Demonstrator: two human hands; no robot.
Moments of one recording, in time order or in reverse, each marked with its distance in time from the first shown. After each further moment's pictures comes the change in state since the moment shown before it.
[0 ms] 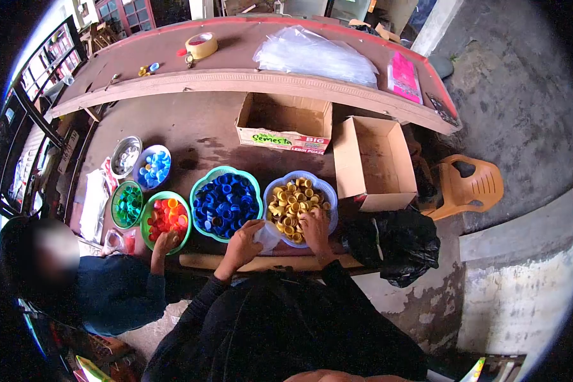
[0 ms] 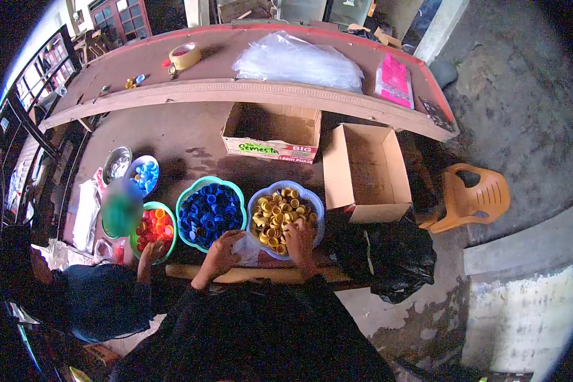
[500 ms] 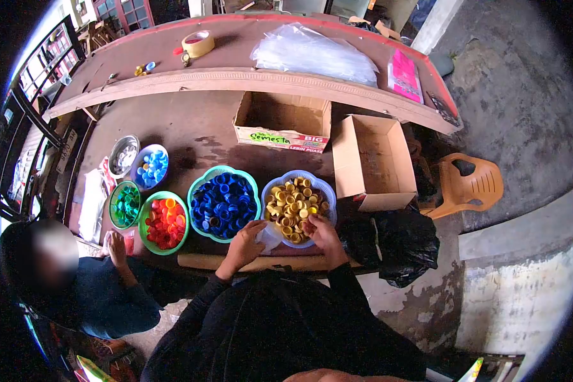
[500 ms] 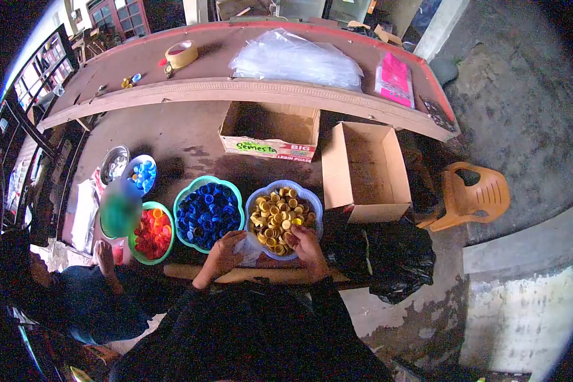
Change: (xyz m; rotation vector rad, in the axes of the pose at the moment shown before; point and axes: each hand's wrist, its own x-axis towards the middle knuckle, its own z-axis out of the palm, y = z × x) left_hand 0.006 0.001 0.008 0.042 -0.021 0.031; right_hand -0.005 0.039 0.005 1.734 -0.242 0.969
